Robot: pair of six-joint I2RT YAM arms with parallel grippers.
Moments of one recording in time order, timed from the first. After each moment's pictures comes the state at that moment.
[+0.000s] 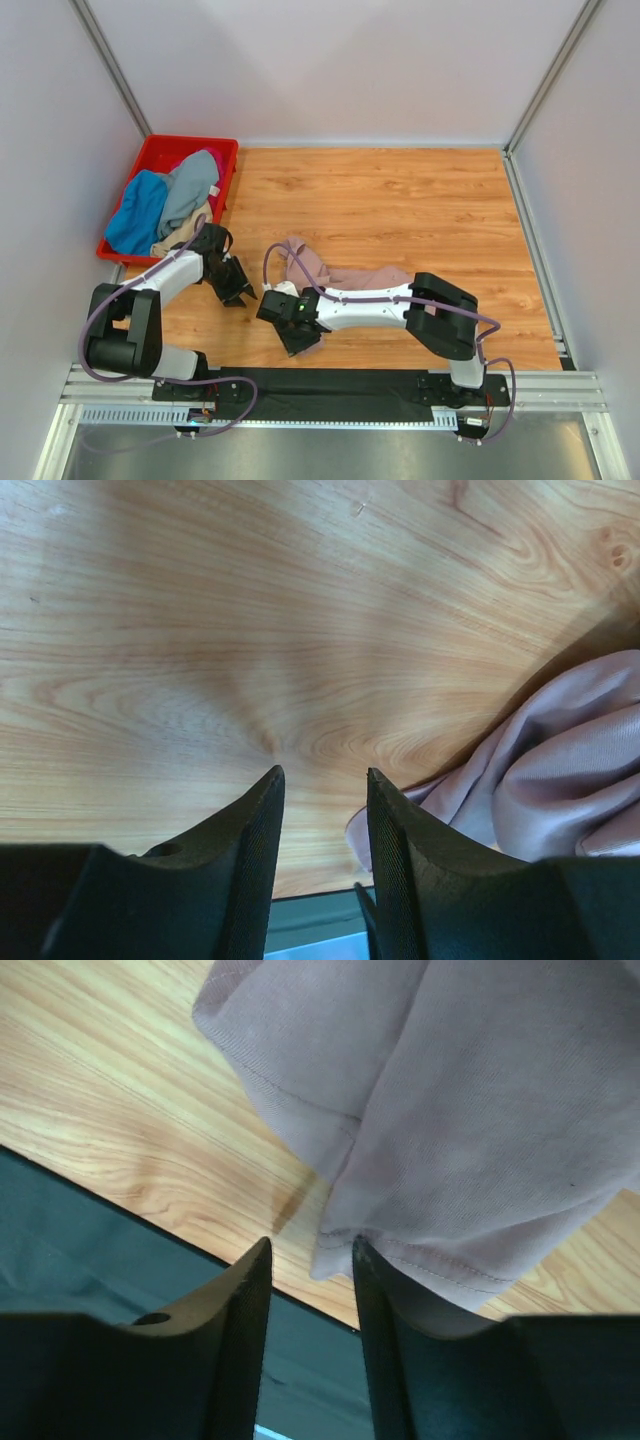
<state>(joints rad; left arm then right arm) -0.16 1.40 0.70 -0.64 0.26 -0.72 1.30 1.94 1.33 -0.66 0.06 0.76</state>
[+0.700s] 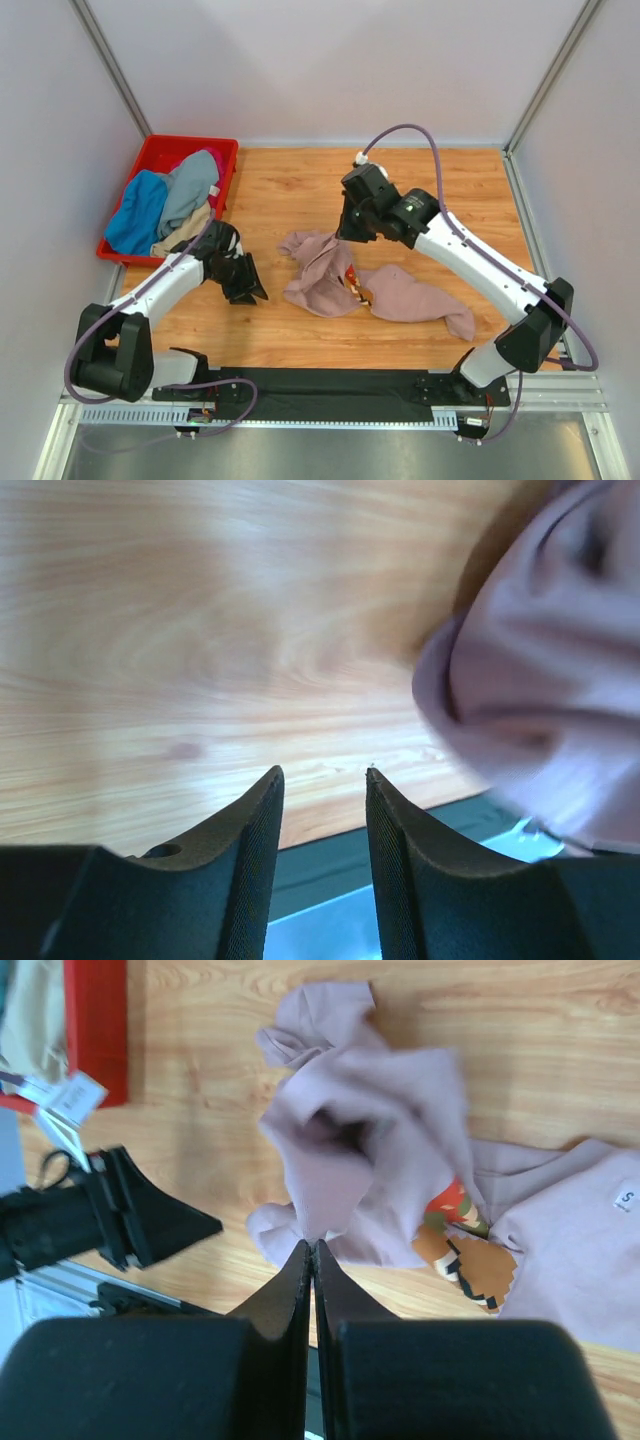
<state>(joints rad) -0.23 1.29 0.74 -0.72 0.36 -0.61 0.82 1.55 1.56 -0.88 0.14 0.79</state>
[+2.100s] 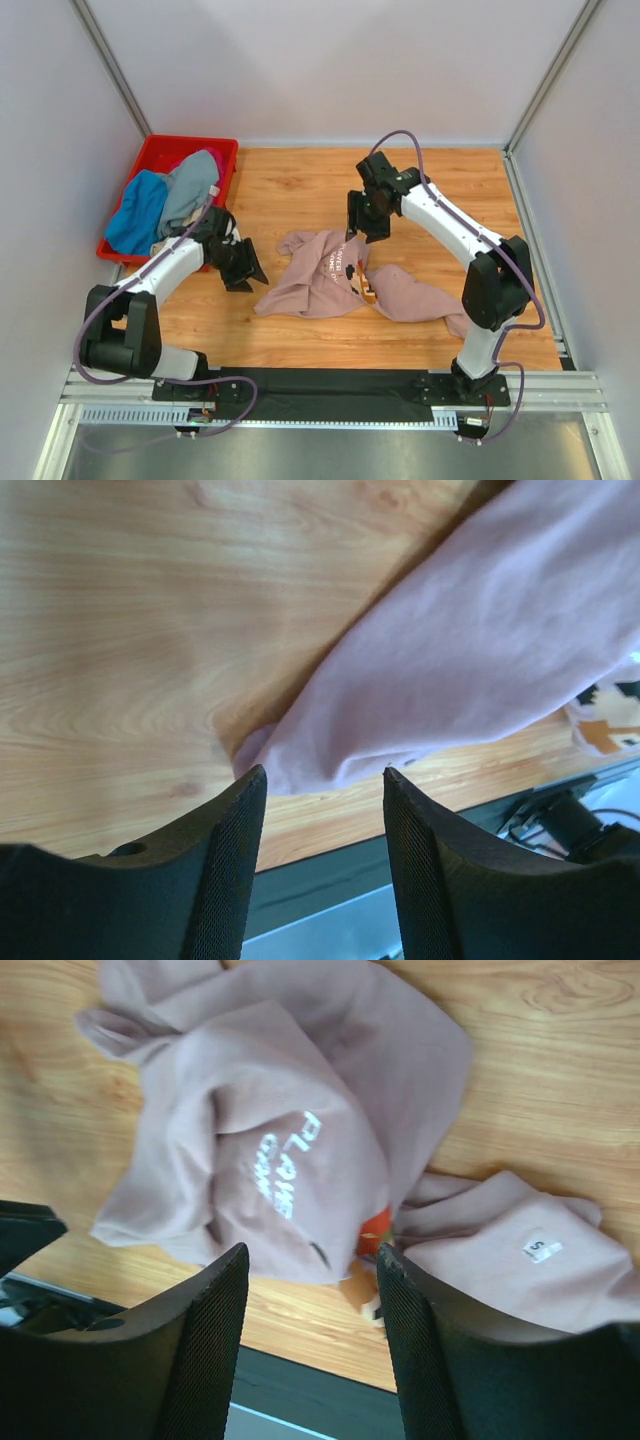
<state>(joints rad) -0.18 1.40 0.86 -0.71 0.38 -0.57 0.54 1.80 1.62 -0.95 -0.11 0.58</state>
